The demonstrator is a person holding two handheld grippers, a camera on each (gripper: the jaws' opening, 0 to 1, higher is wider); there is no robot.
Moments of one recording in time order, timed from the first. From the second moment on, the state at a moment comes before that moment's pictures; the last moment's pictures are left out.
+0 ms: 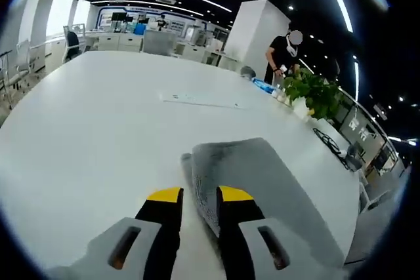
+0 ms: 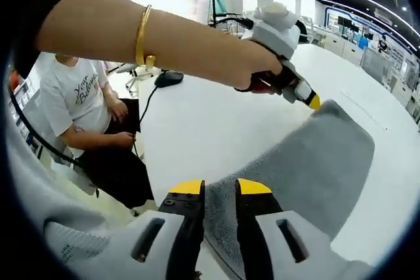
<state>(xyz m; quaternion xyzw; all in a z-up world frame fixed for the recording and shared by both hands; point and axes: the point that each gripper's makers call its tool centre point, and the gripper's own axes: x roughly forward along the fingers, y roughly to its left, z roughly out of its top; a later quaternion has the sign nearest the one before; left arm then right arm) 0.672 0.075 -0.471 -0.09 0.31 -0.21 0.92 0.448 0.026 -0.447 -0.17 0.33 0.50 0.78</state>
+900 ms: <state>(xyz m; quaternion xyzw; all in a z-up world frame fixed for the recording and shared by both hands) 0.529 0.061 -0.478 -0.05 0.35 -0.24 0.90 0.477 -0.098 -0.459 -0.13 0.36 0.36 0.85</state>
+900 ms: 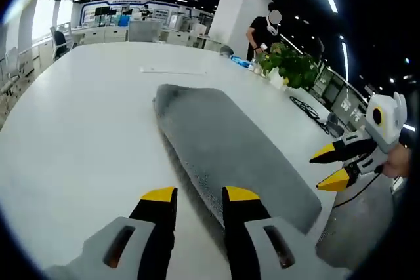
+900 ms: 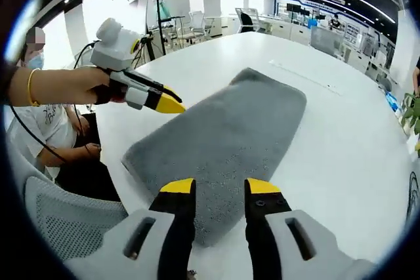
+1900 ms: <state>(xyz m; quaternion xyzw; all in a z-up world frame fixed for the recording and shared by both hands) 0.438 0.046 -0.511 -0.11 0.41 -0.21 0.88 0.450 -0.125 -0.504 -0.08 0.43 0.35 0.82</state>
